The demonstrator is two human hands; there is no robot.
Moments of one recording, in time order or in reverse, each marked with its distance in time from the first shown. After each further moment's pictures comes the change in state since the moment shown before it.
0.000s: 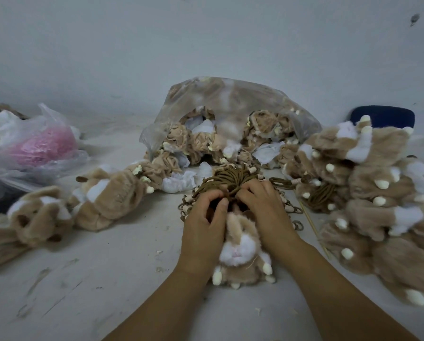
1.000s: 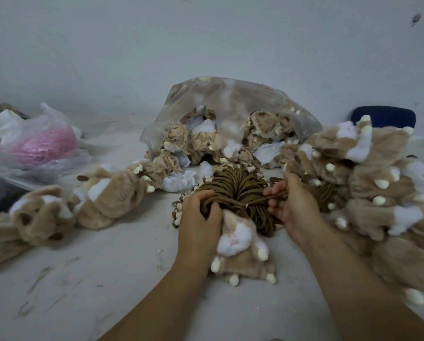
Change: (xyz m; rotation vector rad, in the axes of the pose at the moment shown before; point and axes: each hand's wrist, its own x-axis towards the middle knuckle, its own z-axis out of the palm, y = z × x) left_hand 0.005 -0.007 -0.006 0.197 0.112 -0.070; right_hand 0.012 0.021 -0.024 1.366 0.198 0.952
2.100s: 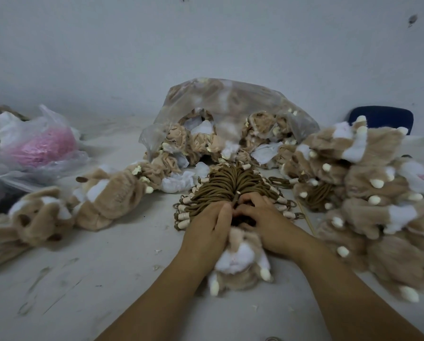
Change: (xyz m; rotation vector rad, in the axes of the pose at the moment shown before) left_hand -0.005 0.012 -0.003 0.152 -0.345 0.182; right_hand 0.003 0.031 -0.011 -1.308 -0.557 -0.625
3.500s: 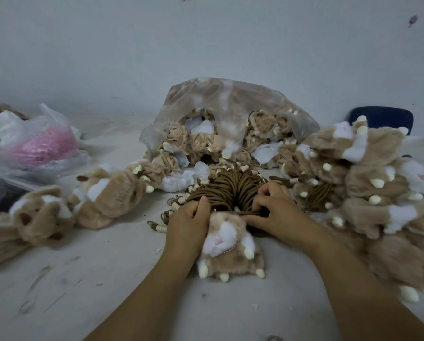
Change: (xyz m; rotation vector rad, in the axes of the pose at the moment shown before) left_hand 0.008 -0.016 -0.013 -0.086 0.267 -0.314; right_hand -0.001 0.017 -0.016 -0.034 0.158 0.041
